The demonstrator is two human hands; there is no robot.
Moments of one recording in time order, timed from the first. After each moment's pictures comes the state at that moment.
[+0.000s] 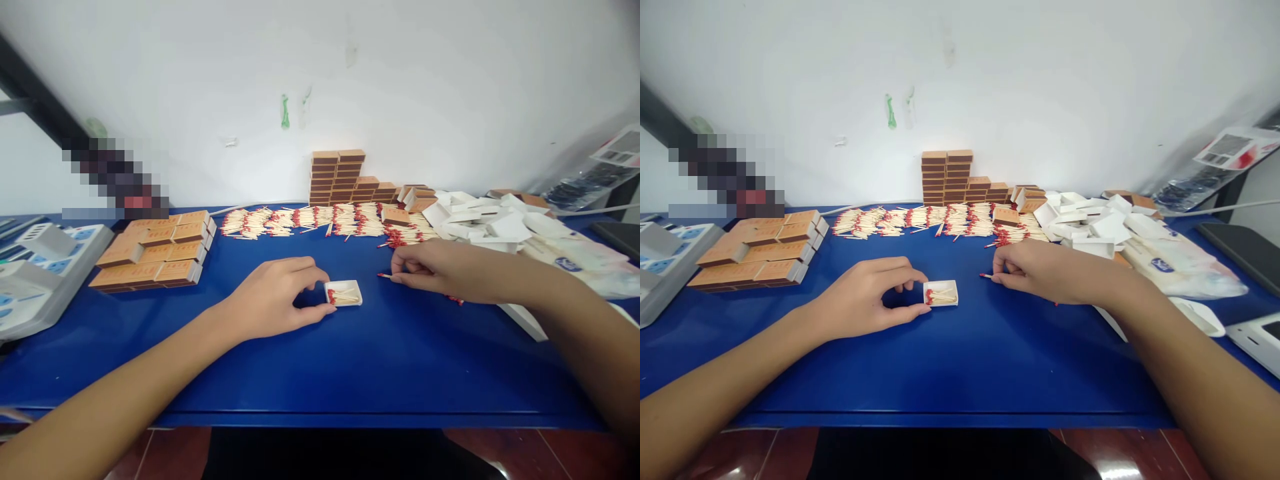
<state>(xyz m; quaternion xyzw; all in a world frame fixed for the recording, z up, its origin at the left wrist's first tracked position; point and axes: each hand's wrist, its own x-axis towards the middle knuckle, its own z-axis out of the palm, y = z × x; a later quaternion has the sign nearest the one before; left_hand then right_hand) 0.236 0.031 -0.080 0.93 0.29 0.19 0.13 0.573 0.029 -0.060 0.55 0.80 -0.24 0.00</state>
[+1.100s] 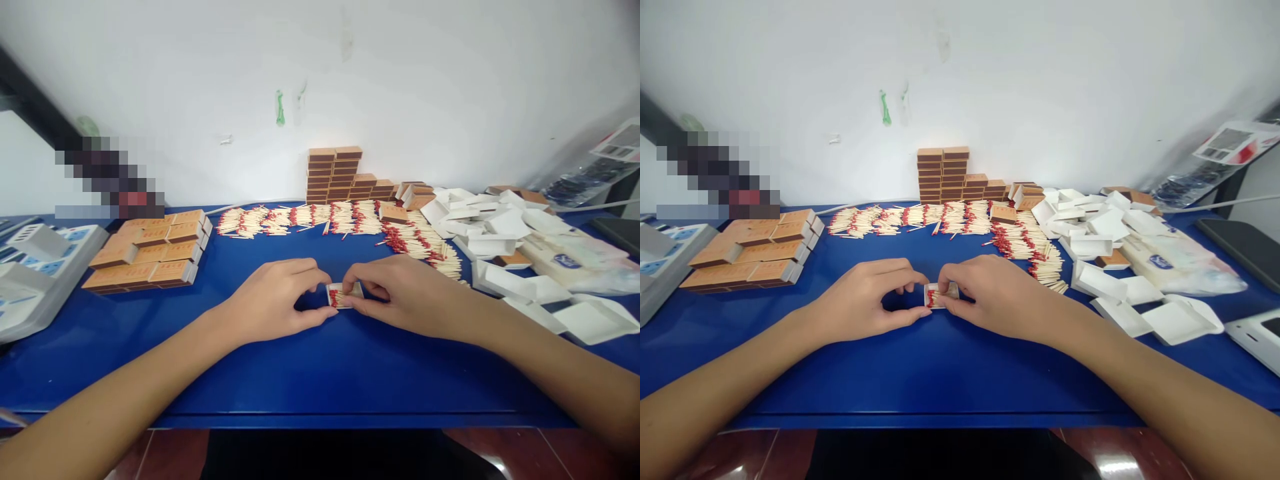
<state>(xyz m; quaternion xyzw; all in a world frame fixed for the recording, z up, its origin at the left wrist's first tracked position) 0.245 0.029 -0.083 0.93 0.27 0.19 0.13 0.506 0.000 -0.072 0.44 0.87 -0.15 -0.14</state>
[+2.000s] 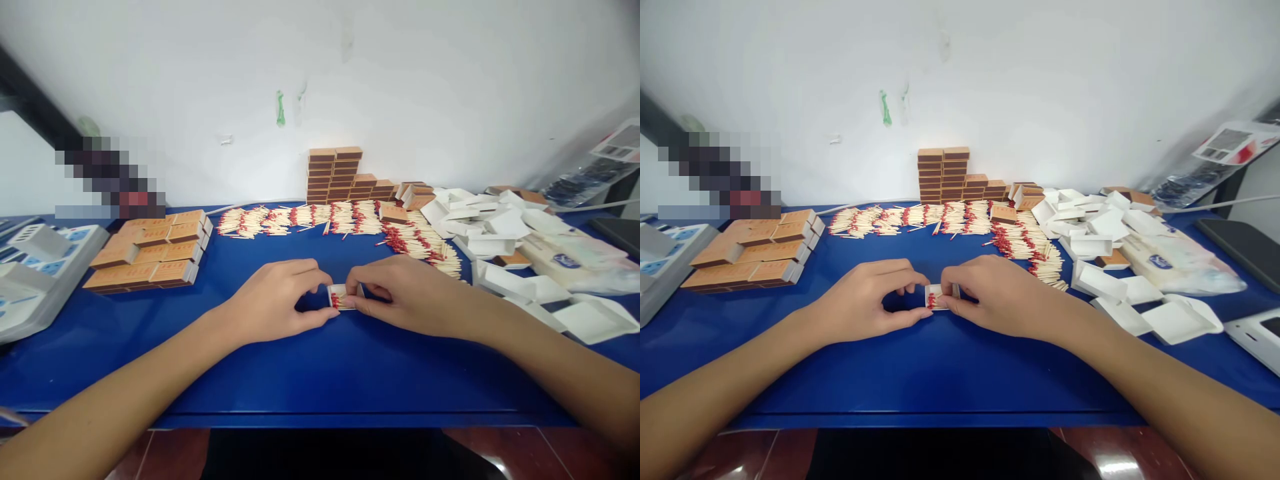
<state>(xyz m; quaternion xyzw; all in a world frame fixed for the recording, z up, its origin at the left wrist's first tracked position) 0.244 0.028 -0.083 0.93 0.27 0.20 0.13 0.509 0.001 -0.071 0.42 0.88 -0.17 -0.13</state>
